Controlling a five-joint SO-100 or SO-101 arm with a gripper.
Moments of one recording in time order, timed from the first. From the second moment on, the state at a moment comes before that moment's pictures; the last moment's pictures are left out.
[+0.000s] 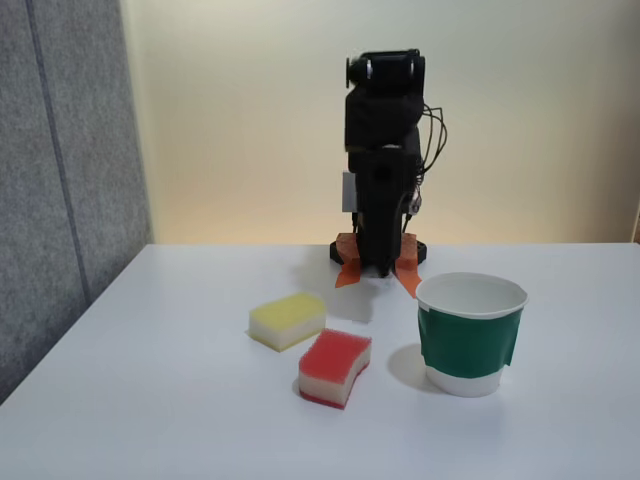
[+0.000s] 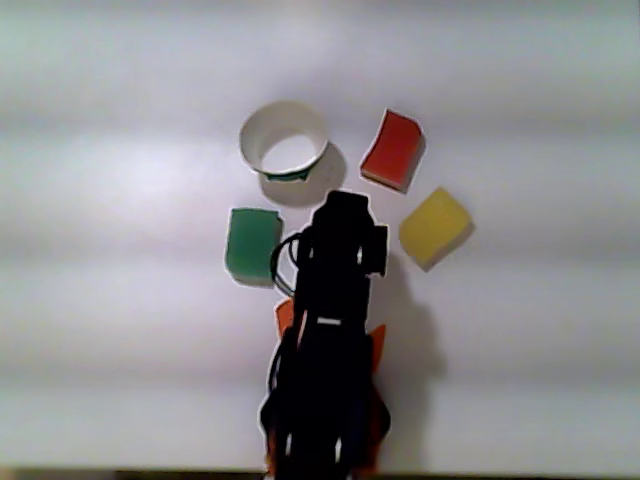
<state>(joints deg) 10.2 148.7 142.2 69.2 -12.1</state>
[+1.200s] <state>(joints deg) 15.6 94.6 93.8 79.2 -79.1</state>
